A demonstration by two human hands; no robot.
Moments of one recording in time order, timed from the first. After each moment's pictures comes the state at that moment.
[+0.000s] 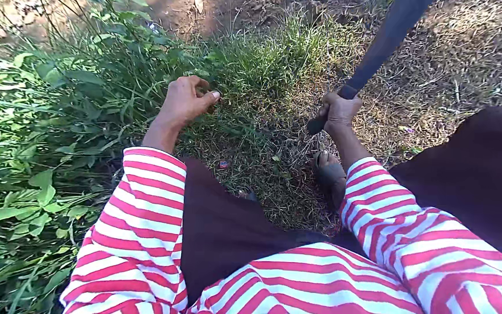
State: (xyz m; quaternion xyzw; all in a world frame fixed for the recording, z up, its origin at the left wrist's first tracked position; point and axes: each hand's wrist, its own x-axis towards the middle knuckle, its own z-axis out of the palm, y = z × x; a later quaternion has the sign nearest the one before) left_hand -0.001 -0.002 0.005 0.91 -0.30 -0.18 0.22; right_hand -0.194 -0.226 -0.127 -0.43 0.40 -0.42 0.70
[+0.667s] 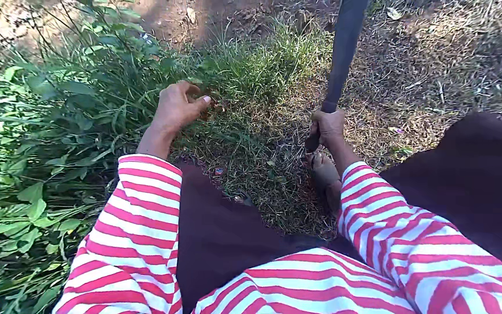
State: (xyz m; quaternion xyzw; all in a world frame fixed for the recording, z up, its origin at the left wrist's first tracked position) left_hand 0.006 -0.004 -0.002 0.91 -0.29 -0.17 0.24; right_hand -0.215 -0.222 -0.135 -0.50 0.46 -0.28 0.68
